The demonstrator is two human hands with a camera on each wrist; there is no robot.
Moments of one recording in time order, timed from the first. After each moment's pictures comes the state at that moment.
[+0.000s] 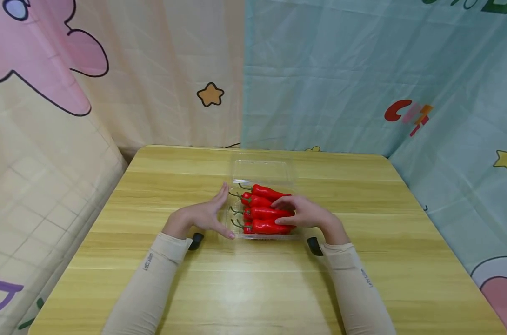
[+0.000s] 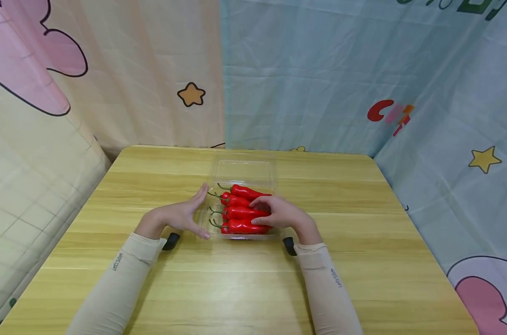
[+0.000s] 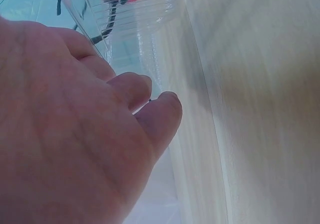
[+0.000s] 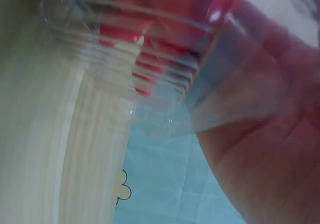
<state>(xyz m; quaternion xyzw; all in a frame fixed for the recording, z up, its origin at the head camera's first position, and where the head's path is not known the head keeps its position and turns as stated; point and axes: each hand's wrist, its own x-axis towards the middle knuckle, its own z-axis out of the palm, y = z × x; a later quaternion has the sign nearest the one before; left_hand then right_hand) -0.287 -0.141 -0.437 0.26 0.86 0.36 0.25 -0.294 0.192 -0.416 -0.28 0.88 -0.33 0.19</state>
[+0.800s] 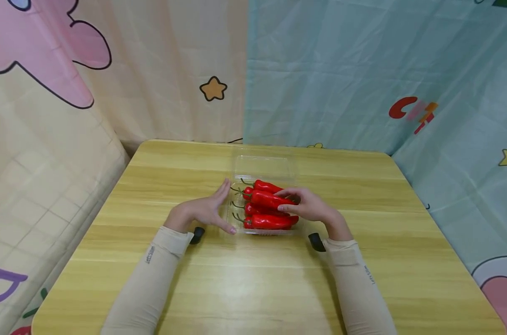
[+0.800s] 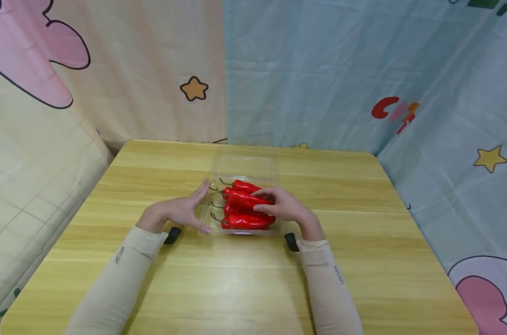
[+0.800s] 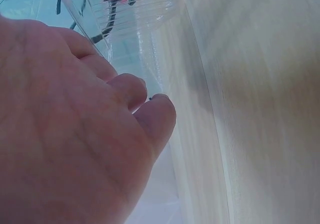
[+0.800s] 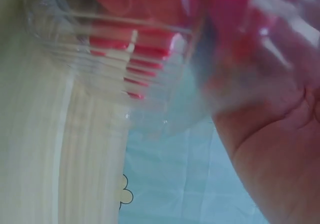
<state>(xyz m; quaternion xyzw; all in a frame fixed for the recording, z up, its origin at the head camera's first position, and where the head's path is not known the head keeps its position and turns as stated) -0.289 -0.143 -0.436 0.26 0.86 0.35 0.25 -0.294 0.192 -0.409 -0.26 0.85 -0.42 0.16</state>
